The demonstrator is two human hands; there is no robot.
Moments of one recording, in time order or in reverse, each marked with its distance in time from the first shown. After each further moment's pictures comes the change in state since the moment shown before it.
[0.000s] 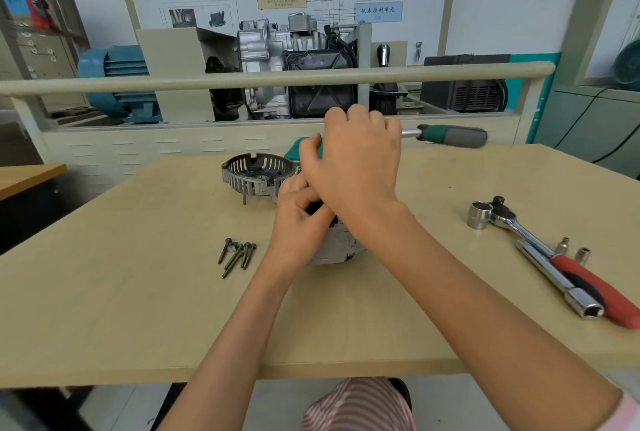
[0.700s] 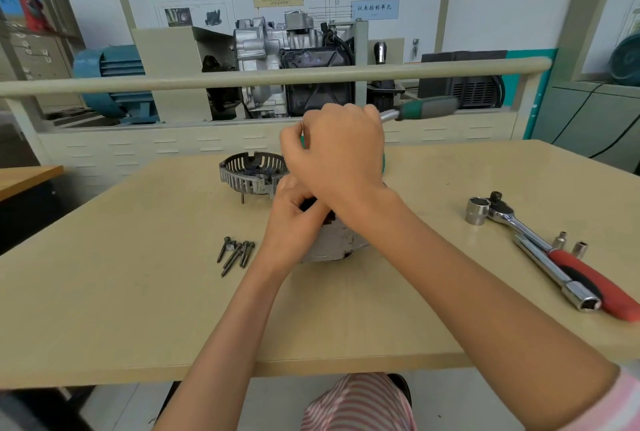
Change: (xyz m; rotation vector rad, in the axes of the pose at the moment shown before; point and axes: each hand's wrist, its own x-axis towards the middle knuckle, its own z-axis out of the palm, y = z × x) left_hand -0.001 0.000 -0.004 -0.055 -0.039 -0.052; right_hand 0.006 -0.009 -0.002 0.168 -0.013 -0.076
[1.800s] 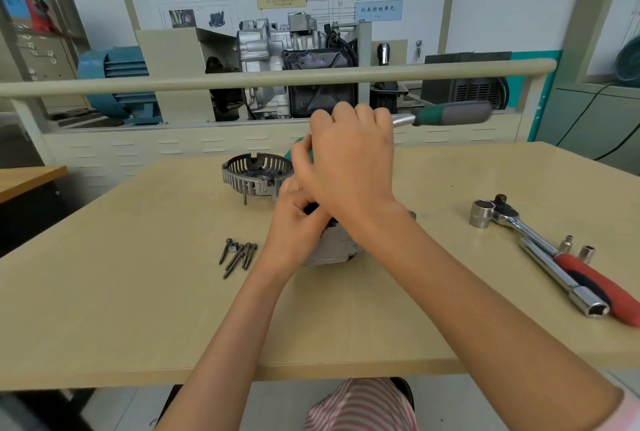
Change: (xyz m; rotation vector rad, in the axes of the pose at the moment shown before) left_hand 0.001 -0.001 0.000 0.050 0.013 0.054; right_hand -0.011 0.006 0.006 -0.155 0.098 -0.065
